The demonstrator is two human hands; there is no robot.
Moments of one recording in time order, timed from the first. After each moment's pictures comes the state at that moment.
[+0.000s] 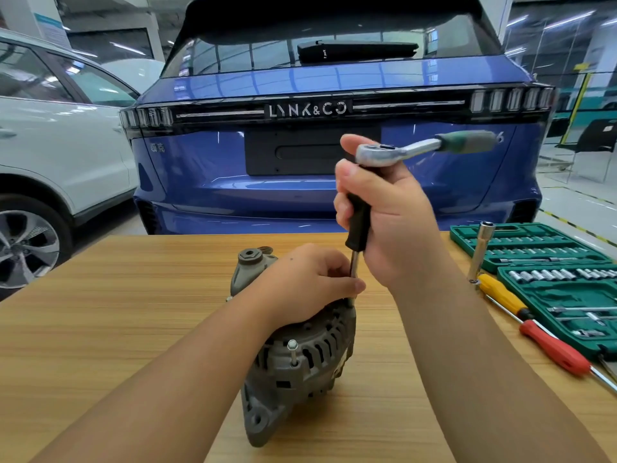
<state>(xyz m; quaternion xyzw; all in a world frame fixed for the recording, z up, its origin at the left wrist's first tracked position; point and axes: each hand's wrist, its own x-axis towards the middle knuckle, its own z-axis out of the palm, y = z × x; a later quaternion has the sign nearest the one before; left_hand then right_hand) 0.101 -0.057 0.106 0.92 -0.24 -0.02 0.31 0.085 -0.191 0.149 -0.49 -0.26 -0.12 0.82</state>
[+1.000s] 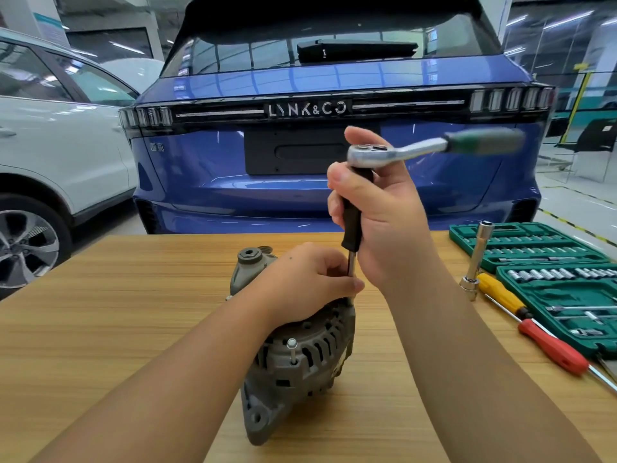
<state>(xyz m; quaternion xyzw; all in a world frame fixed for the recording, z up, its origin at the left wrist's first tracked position) 0.101 -0.058 0.105 0.92 -0.24 -0.01 0.31 0.086 -0.189 0.146 -0.50 -0.29 -0.16 0.80</state>
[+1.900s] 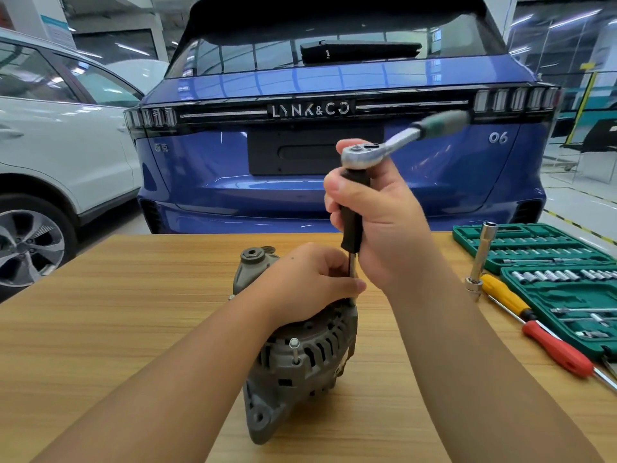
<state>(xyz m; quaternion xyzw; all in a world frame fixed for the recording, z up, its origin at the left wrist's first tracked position) 0.104 -0.056 0.102 0.92 -0.23 -0.01 0.32 0.088 -0.191 0.144 -0.53 -0.30 -0.11 0.79</state>
